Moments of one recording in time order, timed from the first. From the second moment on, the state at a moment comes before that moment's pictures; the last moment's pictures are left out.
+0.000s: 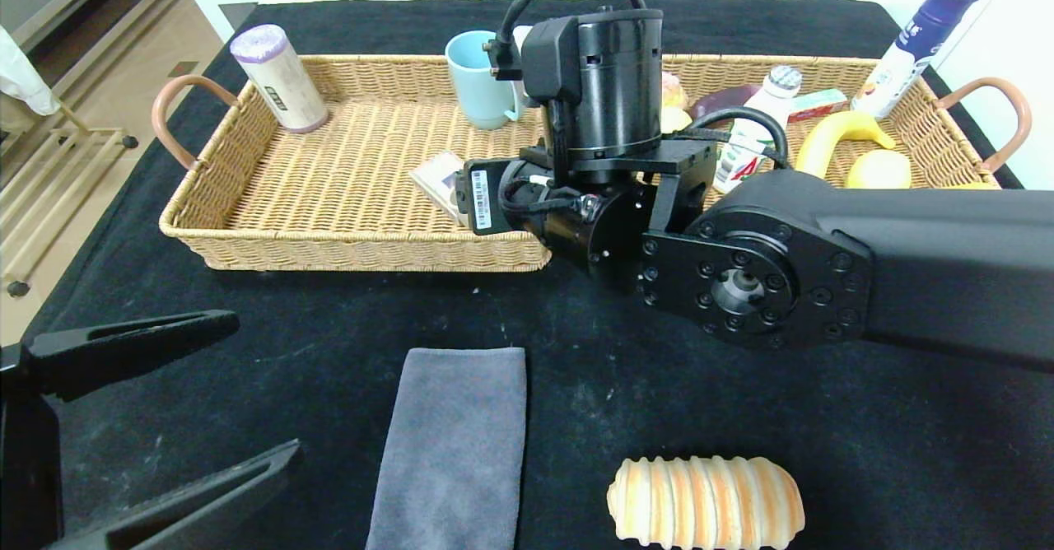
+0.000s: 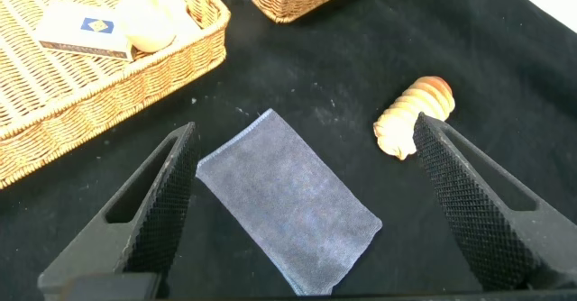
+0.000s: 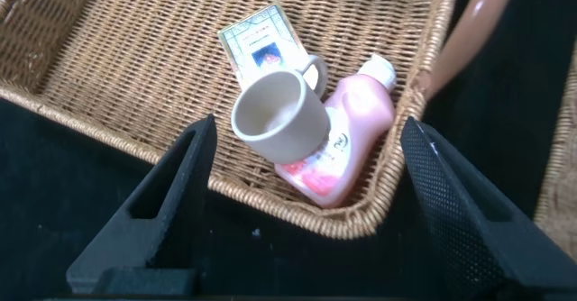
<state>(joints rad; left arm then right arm) -0.50 0.88 -0.58 -0.27 -0.28 0.13 0.90 2.13 -1.93 -0.10 -0.44 0.12</state>
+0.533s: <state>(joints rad) -0.50 0.89 -0.57 -0.26 -0.28 0.13 0.94 1.90 -1.76 0.28 -0.52 0.28</state>
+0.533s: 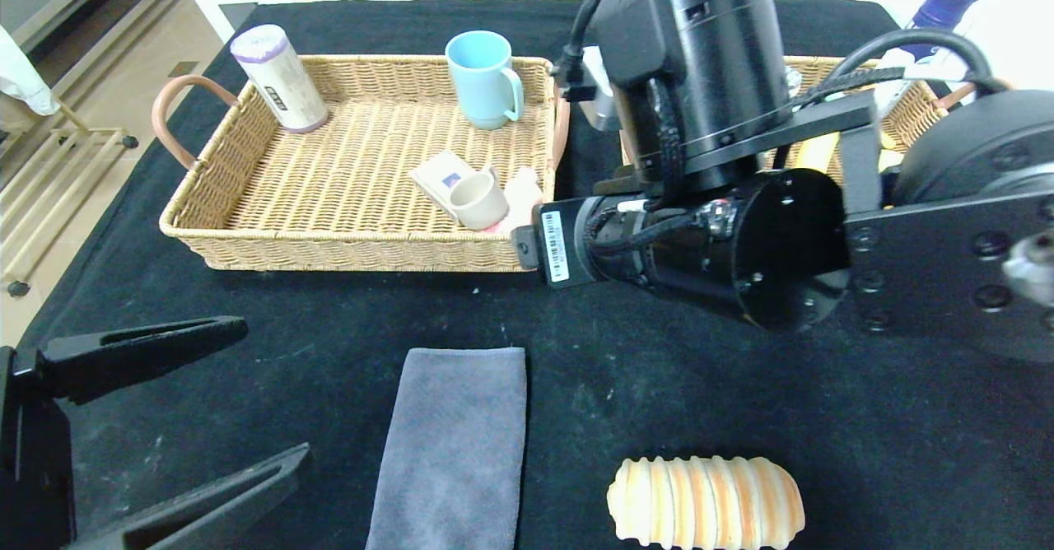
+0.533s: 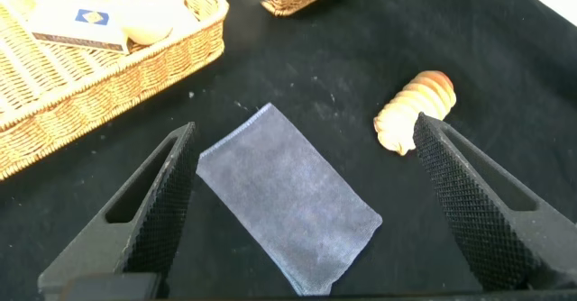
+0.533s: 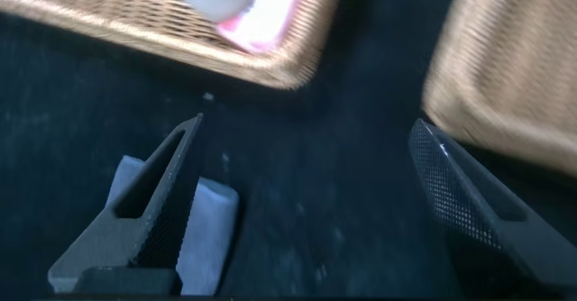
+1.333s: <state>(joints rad) -0.50 0.93 -0.55 -0.27 -0.28 0.14 0.95 1.64 -1.73 1.03 -0.39 1.22</state>
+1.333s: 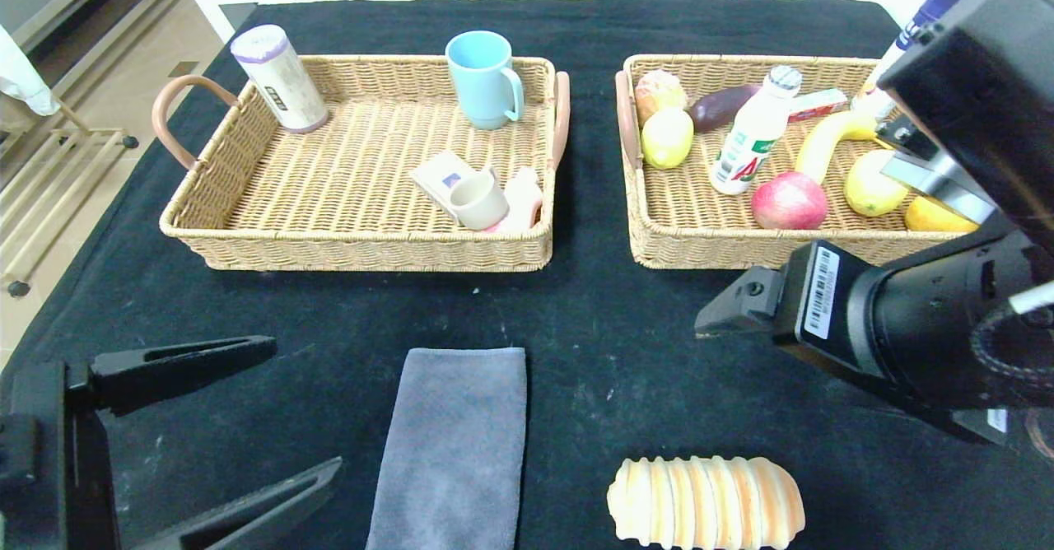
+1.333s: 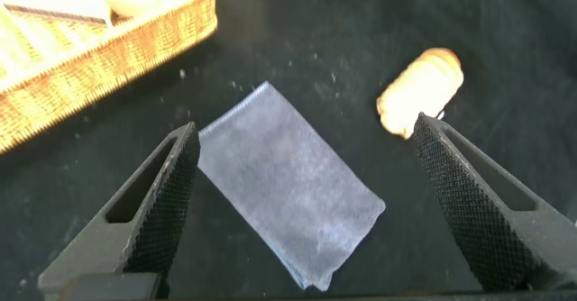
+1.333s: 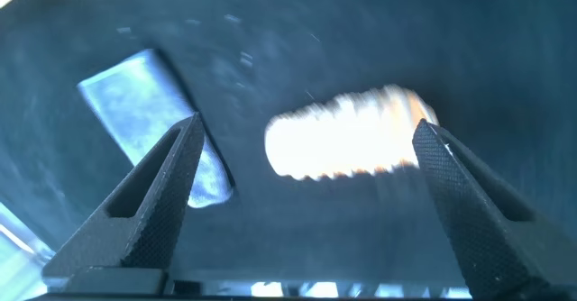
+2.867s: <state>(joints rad) -0.50 0.95 -0.54 -0.27 -0.28 0.16 0.95 1.78 -1.59 1.03 -0.21 1.44</state>
